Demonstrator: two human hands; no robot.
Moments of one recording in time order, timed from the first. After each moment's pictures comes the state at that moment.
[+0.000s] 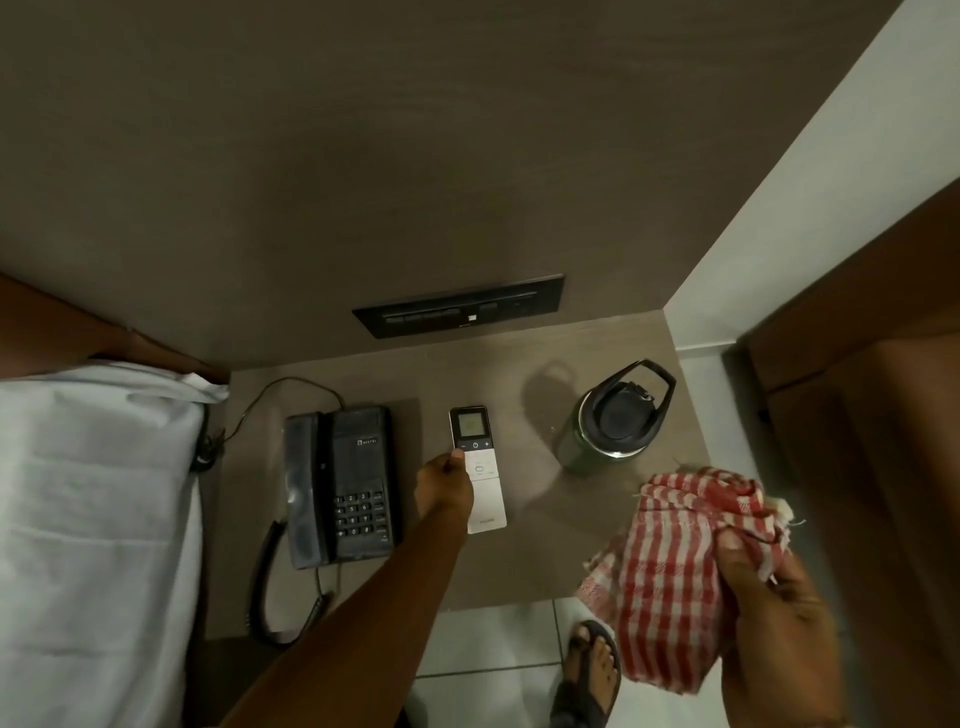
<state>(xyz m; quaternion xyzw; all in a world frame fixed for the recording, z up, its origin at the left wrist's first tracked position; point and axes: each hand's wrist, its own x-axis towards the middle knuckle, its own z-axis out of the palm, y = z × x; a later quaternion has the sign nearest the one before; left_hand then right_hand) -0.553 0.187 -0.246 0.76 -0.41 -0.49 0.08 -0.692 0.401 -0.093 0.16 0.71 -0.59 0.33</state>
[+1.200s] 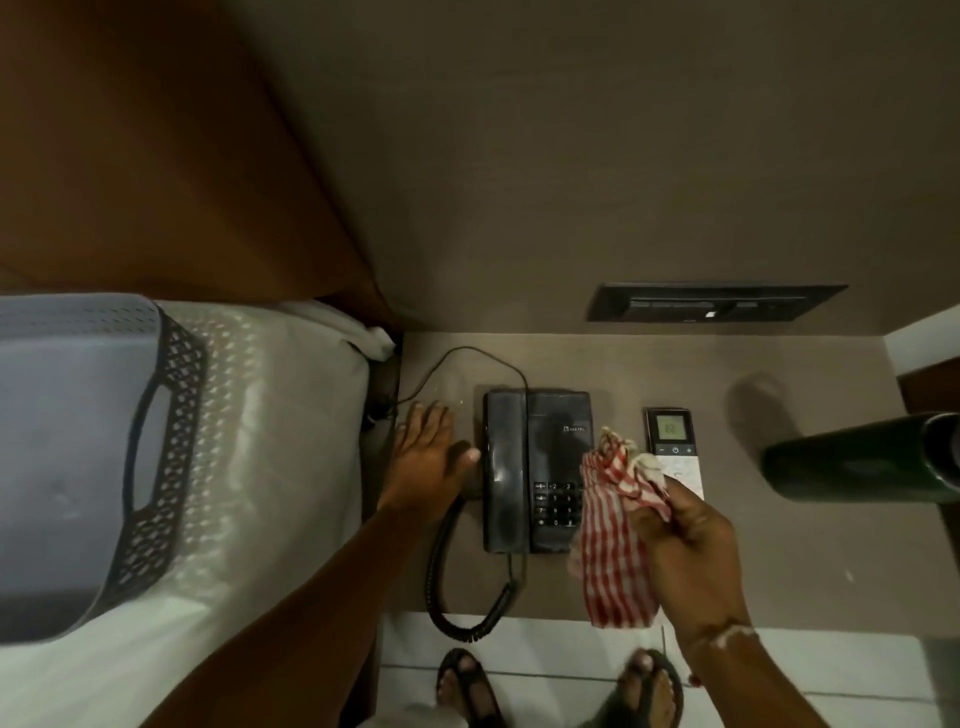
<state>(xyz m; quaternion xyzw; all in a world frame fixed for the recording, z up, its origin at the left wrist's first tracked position) -0.281 0.038 -0.259 0.50 -0.81 -0.29 -0.08 -0.477 0.216 -0.129 -0.13 0.78 -0.46 0.41</state>
